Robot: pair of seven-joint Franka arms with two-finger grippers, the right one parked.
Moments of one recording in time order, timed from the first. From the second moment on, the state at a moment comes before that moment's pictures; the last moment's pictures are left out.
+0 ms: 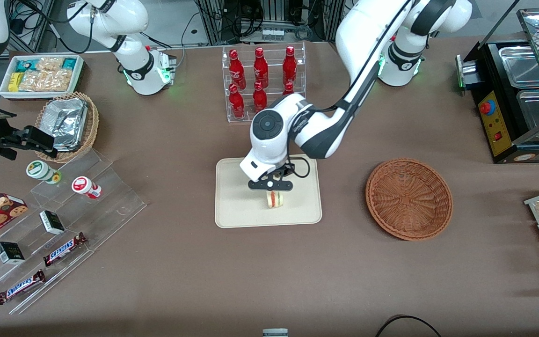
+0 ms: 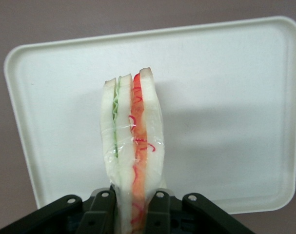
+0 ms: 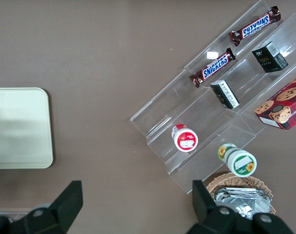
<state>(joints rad) -0.73 0.73 -0.10 -1.37 0.06 2.06 -0.77</state>
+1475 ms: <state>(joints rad) -0.75 0.73 -0.09 -1.32 0.10 2.05 -0.78</state>
